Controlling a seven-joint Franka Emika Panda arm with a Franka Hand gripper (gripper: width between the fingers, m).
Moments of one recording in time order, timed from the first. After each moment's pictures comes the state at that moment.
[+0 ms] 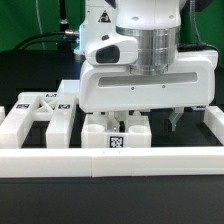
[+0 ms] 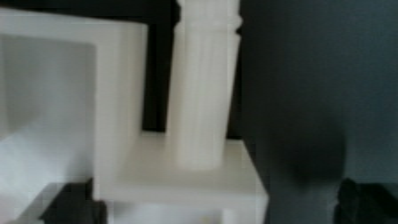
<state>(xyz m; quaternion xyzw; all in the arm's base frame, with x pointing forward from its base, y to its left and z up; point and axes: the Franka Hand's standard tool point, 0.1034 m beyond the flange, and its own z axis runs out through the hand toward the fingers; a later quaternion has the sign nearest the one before) 0.572 0.024 0.006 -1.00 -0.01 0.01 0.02</state>
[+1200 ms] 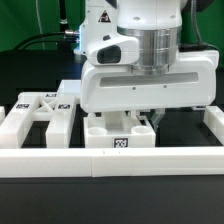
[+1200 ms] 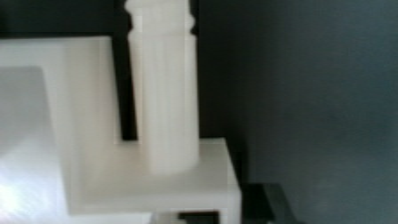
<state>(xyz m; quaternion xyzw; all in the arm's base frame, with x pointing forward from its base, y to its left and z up) 0.573 0.036 0.006 -1.00 -0.01 0.01 0.02</state>
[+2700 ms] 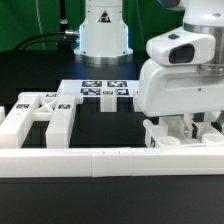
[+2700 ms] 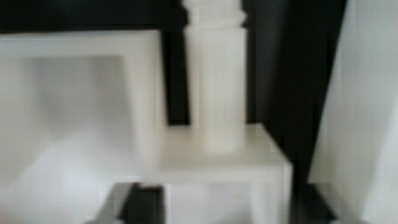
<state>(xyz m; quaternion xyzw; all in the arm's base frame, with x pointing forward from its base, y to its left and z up) 0.605 0.102 0.020 -1.00 -0.05 0.01 0.01</state>
